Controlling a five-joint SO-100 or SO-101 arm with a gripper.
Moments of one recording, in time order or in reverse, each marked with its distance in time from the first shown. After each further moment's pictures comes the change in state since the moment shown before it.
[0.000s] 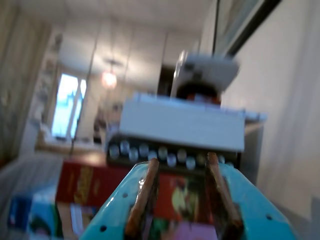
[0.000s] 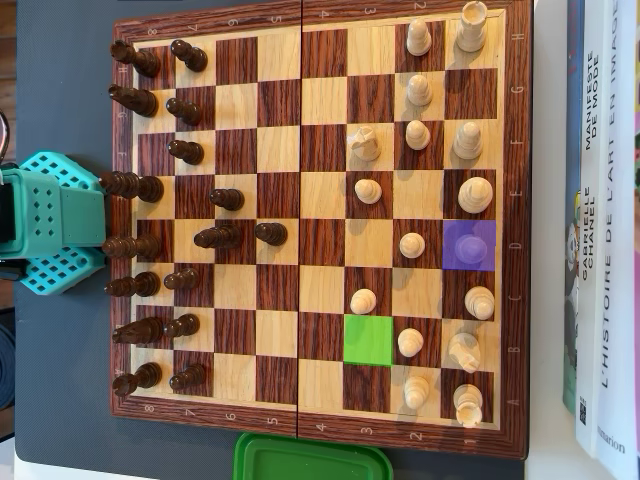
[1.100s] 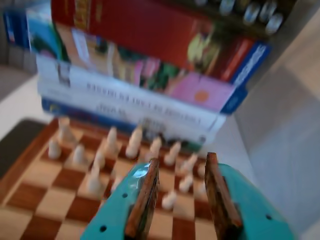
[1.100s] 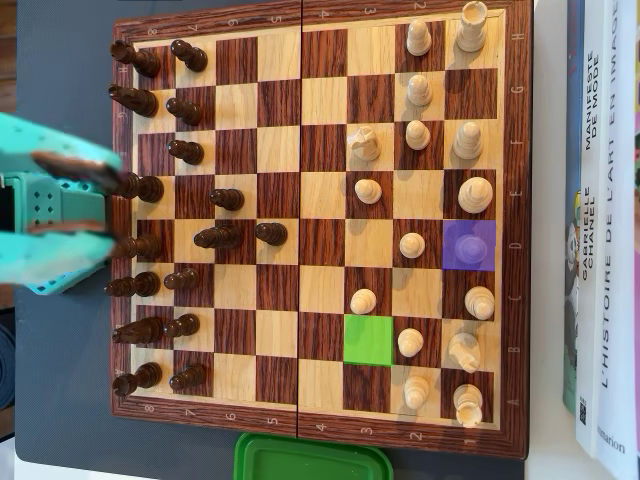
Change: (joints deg) arm 2.7 -9.2 -35.9 77.3 -7.5
